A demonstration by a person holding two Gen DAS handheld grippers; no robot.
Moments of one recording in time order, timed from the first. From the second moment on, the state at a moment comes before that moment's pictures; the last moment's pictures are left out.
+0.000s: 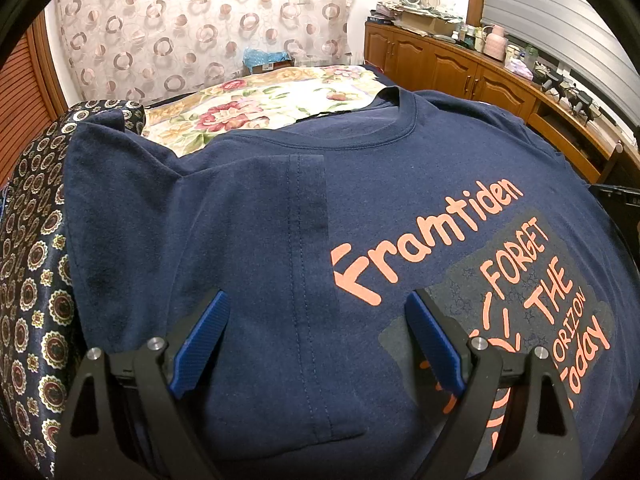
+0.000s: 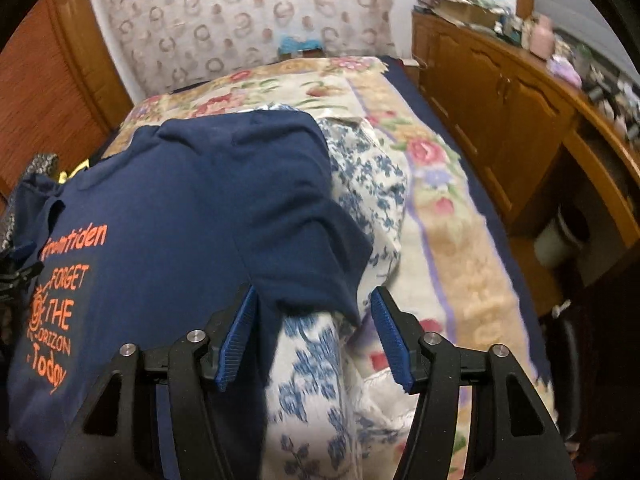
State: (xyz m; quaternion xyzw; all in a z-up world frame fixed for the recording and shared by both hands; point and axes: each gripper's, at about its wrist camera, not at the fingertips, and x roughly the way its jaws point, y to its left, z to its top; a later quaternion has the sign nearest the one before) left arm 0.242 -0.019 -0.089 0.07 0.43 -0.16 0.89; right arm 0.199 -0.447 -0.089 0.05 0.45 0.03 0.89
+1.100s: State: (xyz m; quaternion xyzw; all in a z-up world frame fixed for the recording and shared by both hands) left arm 0.242 -0.019 -0.089 0.07 0.43 -0.16 0.89; right arm 0.194 -0.369 -0.030 -0.05 0.36 0.10 0.93
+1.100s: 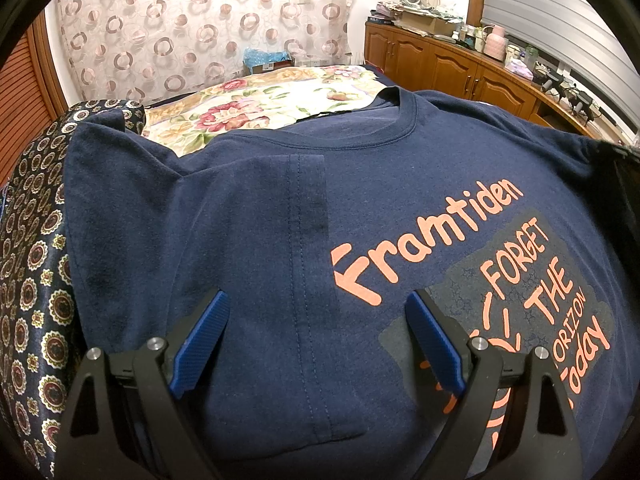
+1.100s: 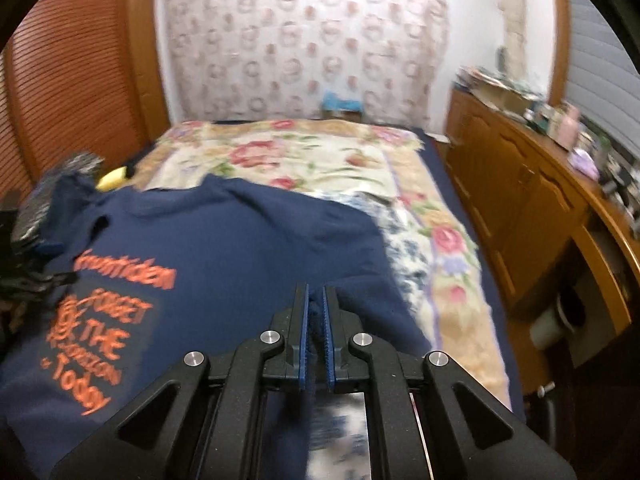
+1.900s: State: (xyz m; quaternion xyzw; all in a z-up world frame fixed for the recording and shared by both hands) left arm 0.242 -0.019 -0.089 0.07 0.43 -0.16 0.89; right arm 0.175 -0.401 -0.043 0.00 0.38 0.06 0.92
